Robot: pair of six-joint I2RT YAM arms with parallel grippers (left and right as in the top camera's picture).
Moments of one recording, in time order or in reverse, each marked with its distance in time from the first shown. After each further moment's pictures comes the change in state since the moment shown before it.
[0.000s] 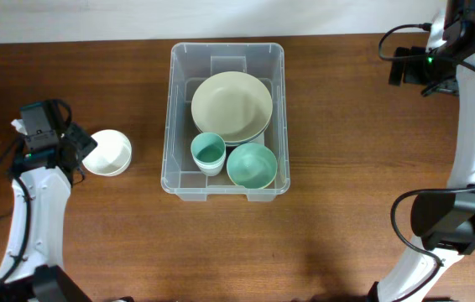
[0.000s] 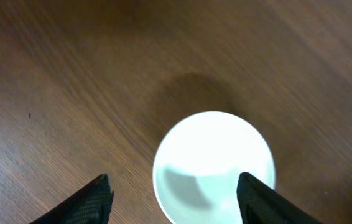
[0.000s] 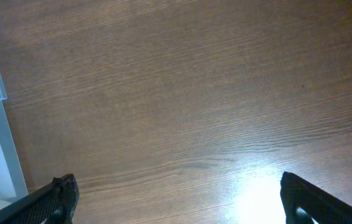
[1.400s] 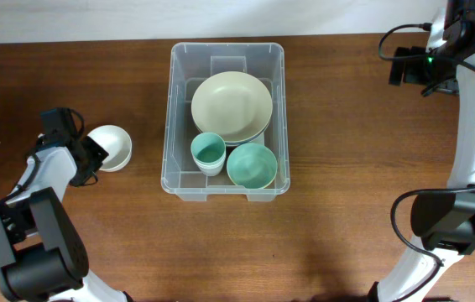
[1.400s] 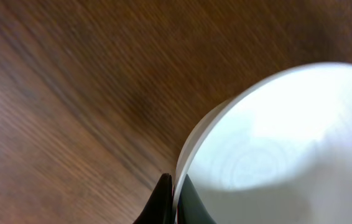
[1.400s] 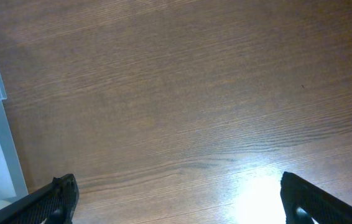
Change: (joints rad) left arm 0.032 0.334 0.009 0.087 0.122 -0.022; right arm 0.000 0.000 0.000 0.000 0.000 0.000
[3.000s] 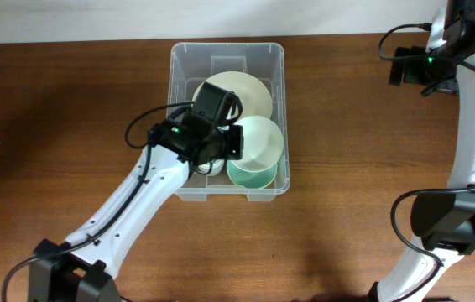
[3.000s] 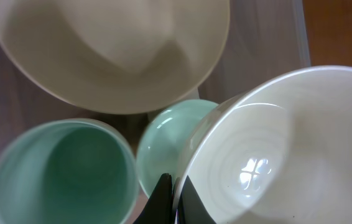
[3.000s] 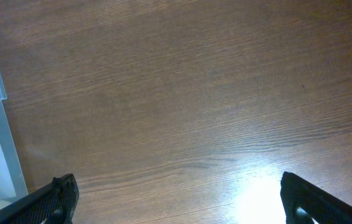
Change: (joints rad) left arm -0.837 -0.195 0.269 -0.279 0.114 0.098; right arm 0.000 0.000 0.000 0.000 0.000 0.000
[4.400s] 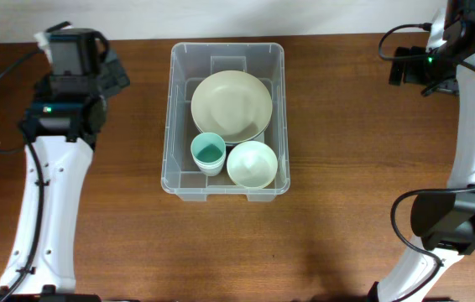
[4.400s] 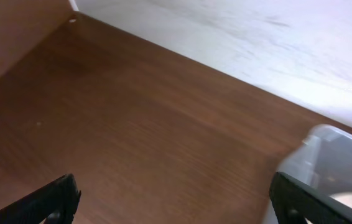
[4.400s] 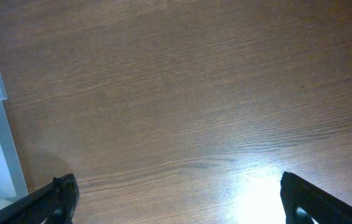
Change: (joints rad) left arm 0.509 -0.090 0.219 0.023 -0.458 0.050; right arm 0.000 0.000 0.000 0.000 0.000 0.000
